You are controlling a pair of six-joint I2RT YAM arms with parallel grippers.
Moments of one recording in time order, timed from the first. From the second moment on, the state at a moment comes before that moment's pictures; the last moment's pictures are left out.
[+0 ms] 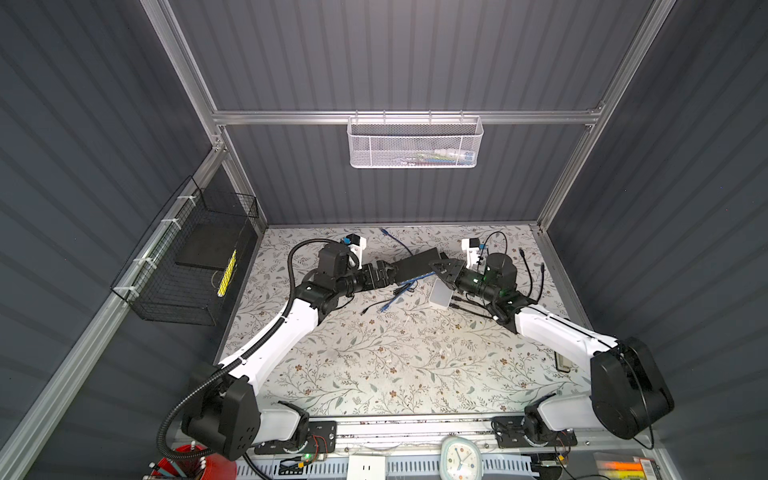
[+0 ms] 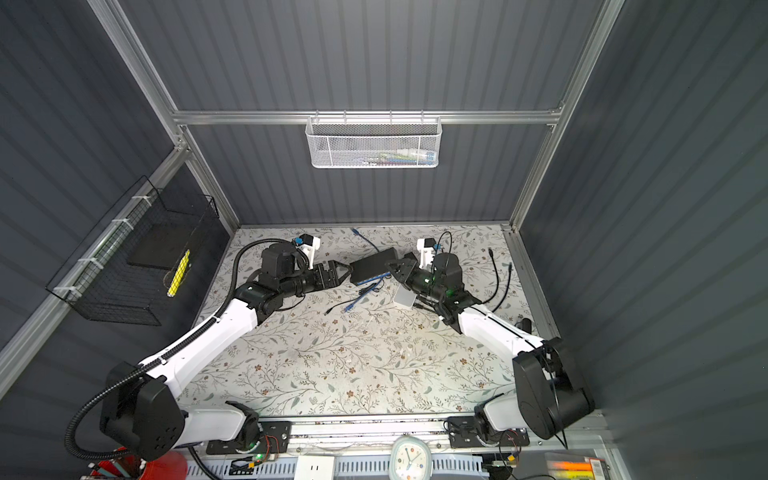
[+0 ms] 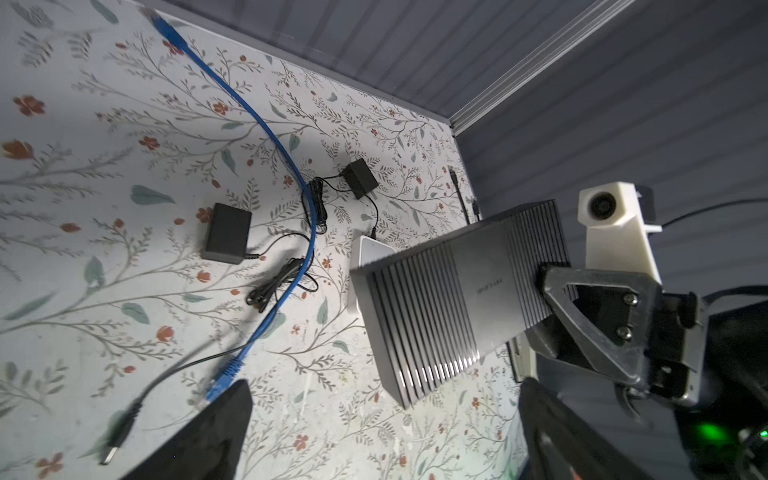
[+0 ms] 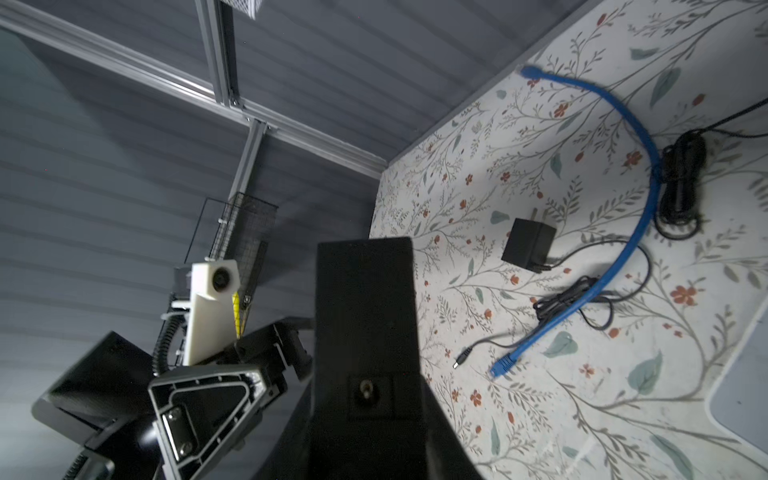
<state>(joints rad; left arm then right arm) -0.45 1.34 1.01 -0.16 0.40 -0.65 0.42 1.40 0.78 0.46 -0.45 1.06</state>
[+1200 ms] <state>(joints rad) -0.50 1.44 0.86 0.65 0.31 -1.14 0.67 1.67 0.87 1.04 -0.07 1.23</state>
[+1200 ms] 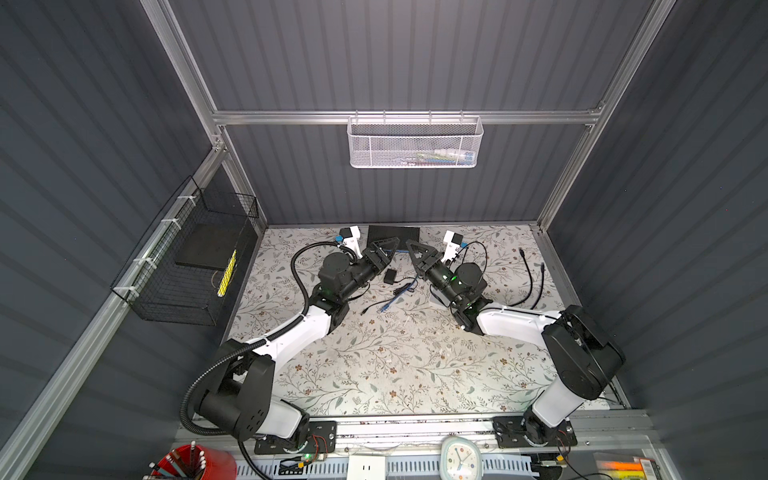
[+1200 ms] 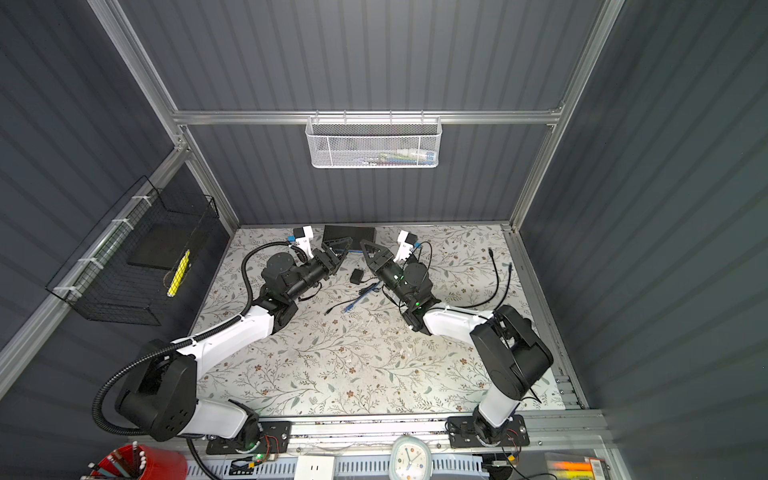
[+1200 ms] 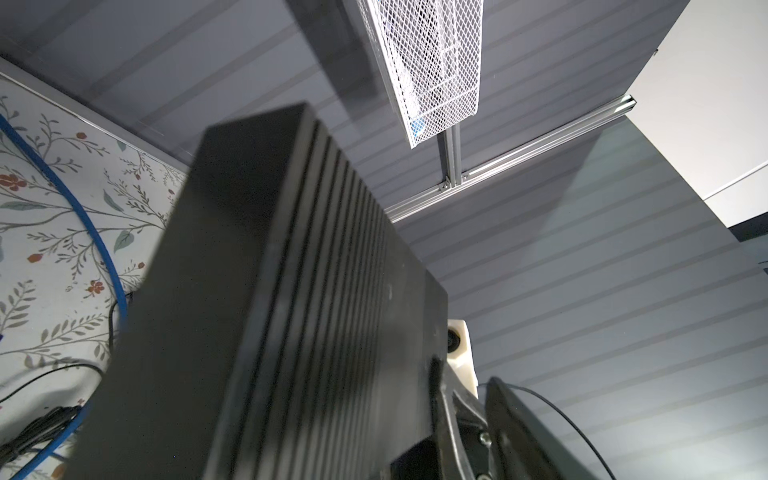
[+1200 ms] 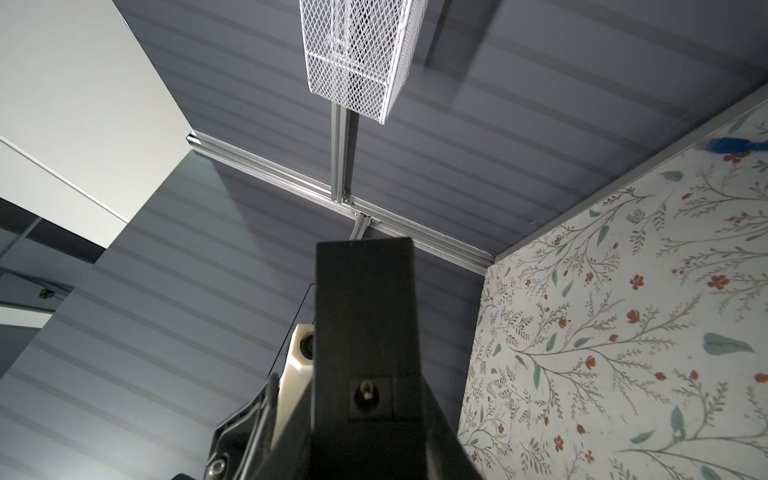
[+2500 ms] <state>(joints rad) -0.50 1.52 0.80 0.98 0.11 -1.31 0.80 1.77 0.93 1.16 0.03 1.19</state>
